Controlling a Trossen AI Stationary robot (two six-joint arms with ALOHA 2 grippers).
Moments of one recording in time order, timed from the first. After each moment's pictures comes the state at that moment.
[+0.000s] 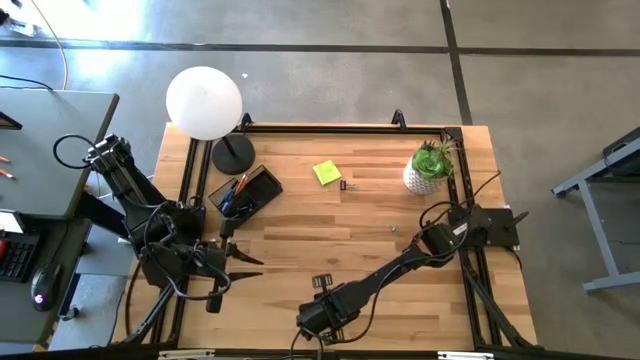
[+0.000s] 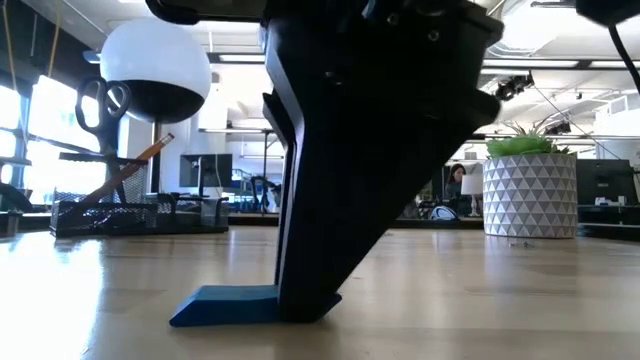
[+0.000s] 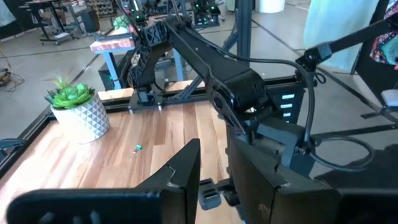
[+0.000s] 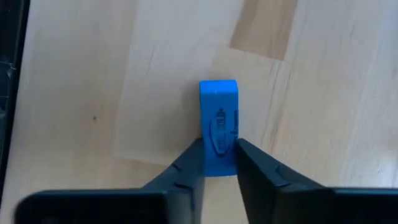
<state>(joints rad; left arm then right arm) -0.77 1.14 1.03 -0.24 -0.80 -0.16 0.53 2.48 2.11 -0.93 0.13 0.29</state>
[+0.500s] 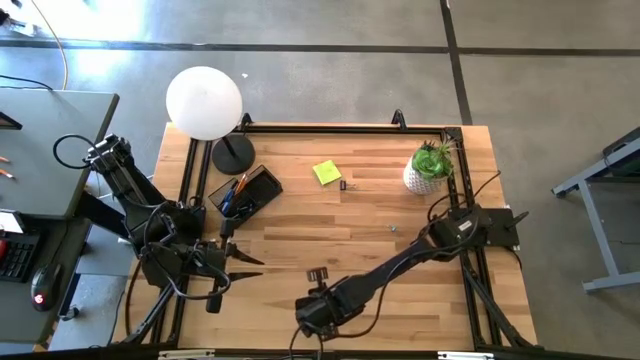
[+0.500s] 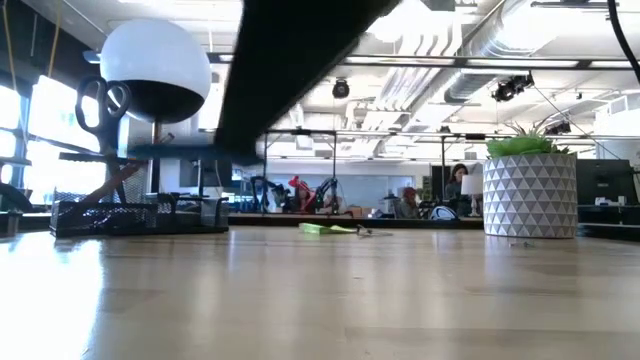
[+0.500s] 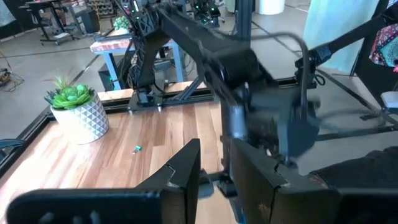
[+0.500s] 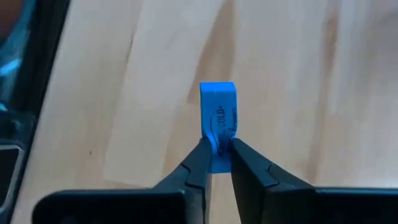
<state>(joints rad) -0.77 1.14 1.03 -0.24 -0.80 -0.16 0.53 2.39 2.11 -0.90 0.23 0.24</state>
